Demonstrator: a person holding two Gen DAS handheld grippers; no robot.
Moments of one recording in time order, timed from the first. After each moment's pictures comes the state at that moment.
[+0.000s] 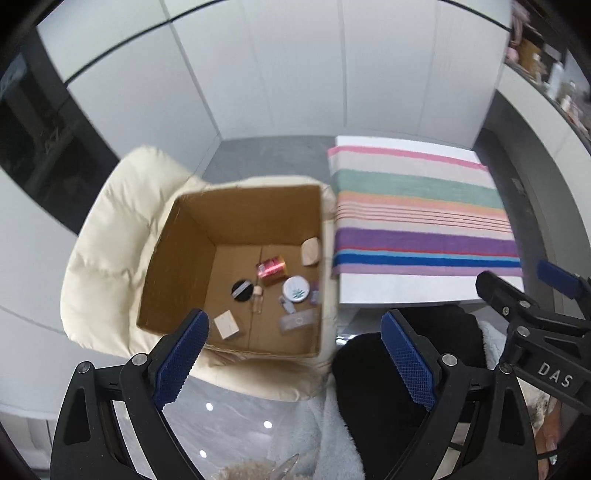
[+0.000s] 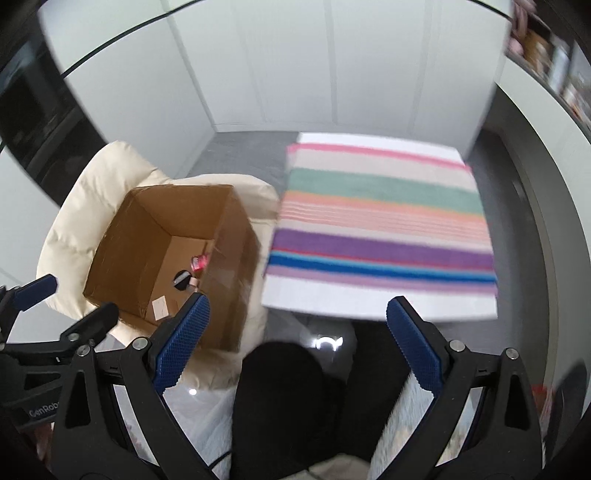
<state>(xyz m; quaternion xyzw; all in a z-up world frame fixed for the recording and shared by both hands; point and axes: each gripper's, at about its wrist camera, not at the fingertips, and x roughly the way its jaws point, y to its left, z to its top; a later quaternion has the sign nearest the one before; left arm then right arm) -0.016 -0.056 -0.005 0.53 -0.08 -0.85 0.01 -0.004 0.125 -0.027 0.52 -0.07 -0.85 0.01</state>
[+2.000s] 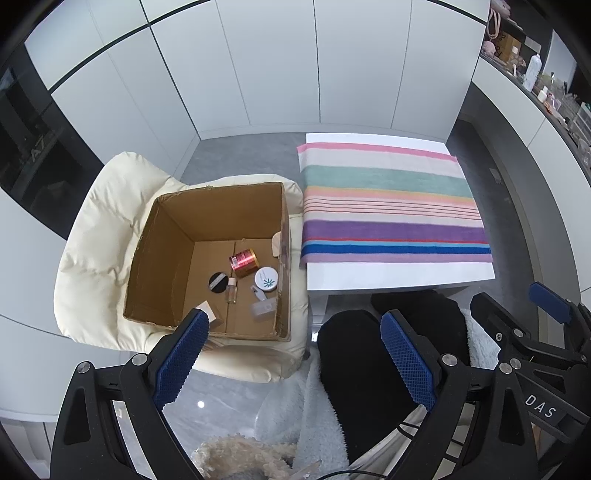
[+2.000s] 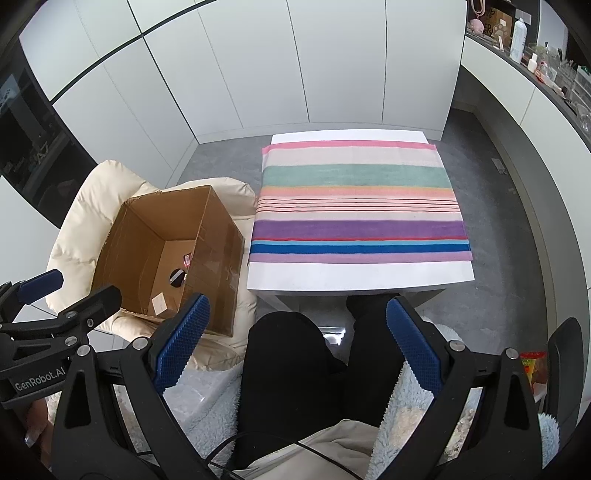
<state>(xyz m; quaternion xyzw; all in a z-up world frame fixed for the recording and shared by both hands) 0.006 -0.030 0.018 0.55 -0.07 -0.84 -0.03 0.055 0.158 -0.003 0.50 -0.11 -0.86 -0.03</state>
